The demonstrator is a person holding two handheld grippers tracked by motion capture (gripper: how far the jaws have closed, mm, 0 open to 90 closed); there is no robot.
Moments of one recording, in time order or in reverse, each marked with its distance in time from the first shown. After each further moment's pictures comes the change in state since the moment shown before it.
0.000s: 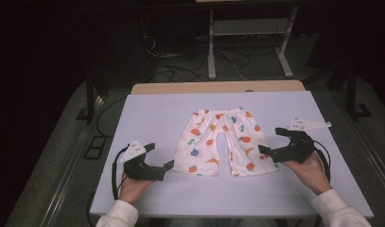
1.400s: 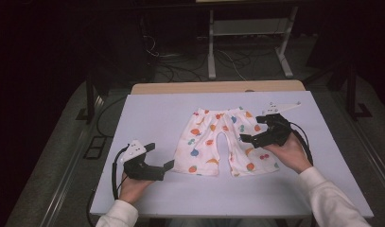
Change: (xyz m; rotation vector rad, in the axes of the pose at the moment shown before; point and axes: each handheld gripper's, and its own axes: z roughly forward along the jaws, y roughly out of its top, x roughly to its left) left arm 0.001 0.000 0.000 0.000 -0.003 0.000; right arm 0.005 0.047 0.050 0.091 0.055 -0.060
